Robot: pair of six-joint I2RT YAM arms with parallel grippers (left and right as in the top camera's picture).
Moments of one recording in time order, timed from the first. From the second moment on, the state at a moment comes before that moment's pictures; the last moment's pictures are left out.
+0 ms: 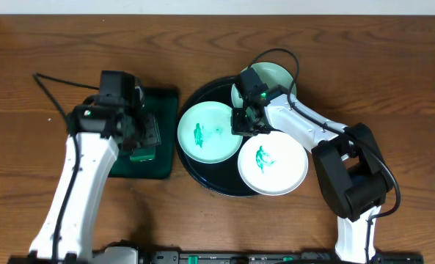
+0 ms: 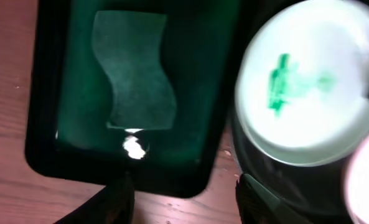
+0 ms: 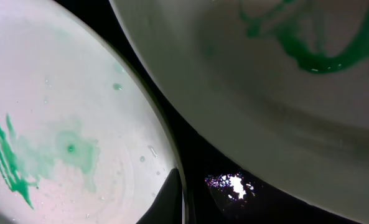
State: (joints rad) left arm -0.08 1.40 1.19 -1.09 0.05 -0.27; right arm 0.54 2.08 1.42 -0.68 -0.16 0.56
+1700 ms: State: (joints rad) left arm -0.03 1.49 1.19 -0.86 0.09 -0.24; right arm 0.54 2.08 1.42 -0.69 -0.17 0.52
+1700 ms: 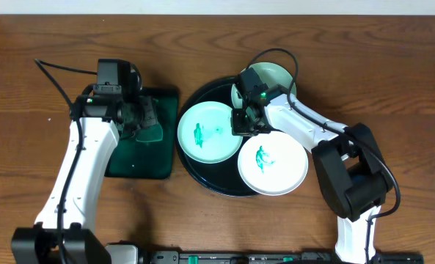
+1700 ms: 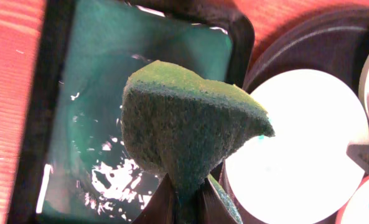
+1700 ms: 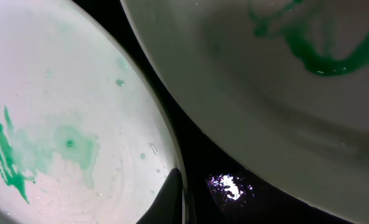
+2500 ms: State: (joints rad) left arm -0.12 1.47 1.19 -0.55 -0.27 -0.16; right arm 0.54 2.08 1.42 -0.69 -0.17 0.49
